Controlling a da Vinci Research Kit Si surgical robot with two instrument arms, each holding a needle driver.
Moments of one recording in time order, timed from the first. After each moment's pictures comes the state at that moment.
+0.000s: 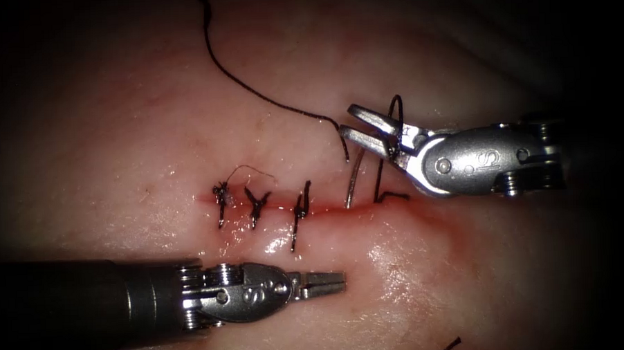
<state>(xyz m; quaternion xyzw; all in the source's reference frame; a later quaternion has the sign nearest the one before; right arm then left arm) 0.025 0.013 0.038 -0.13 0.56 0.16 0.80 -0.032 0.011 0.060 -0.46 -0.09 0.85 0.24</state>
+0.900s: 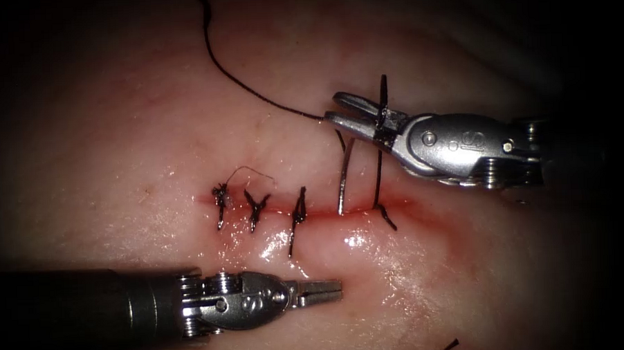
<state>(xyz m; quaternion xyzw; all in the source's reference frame) 0.027 0.015 0.039 0.00 0.50 0.34 0.79 -0.032 0.010 0.060 -0.46 -0.09 0.85 0.25</state>
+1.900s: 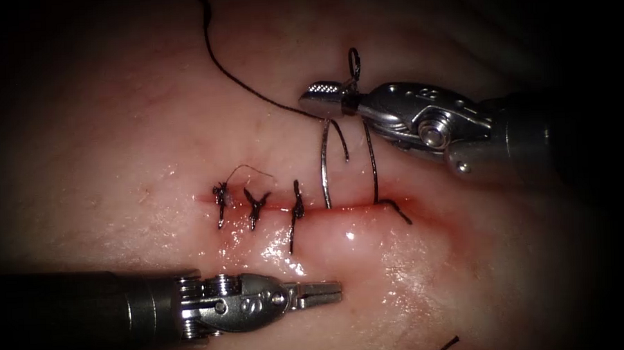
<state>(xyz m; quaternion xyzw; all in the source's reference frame) 0.028 0.016 0.043 0.26 0.38 0.51 0.73 -0.031 0.010 0.060 -0.46 -0.09 0.85 0.24</state>
